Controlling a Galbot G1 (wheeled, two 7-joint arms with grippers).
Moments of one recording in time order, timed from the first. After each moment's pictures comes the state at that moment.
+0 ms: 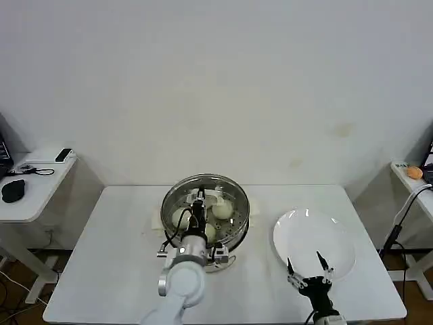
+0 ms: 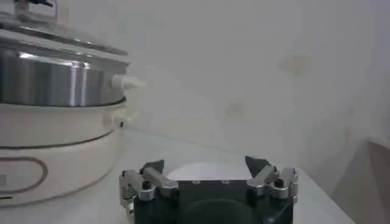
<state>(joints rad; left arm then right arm) 1.06 -1.46 -0.05 -1.88 1.58 0.44 0.28 -1.64 1.54 0.69 1.89 -0.11 0.20 -0.15</state>
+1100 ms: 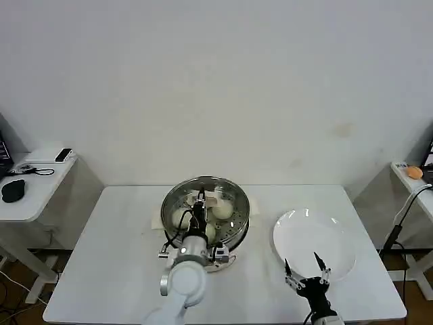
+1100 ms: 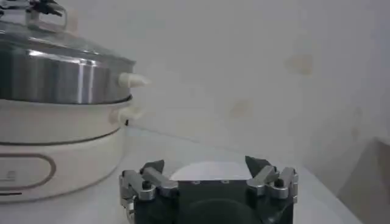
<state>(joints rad) 1.06 -1.48 -0.06 -1.85 1.57 0.43 0.27 -1.64 1.53 0.68 1.89 -0.11 0.20 -0.16</state>
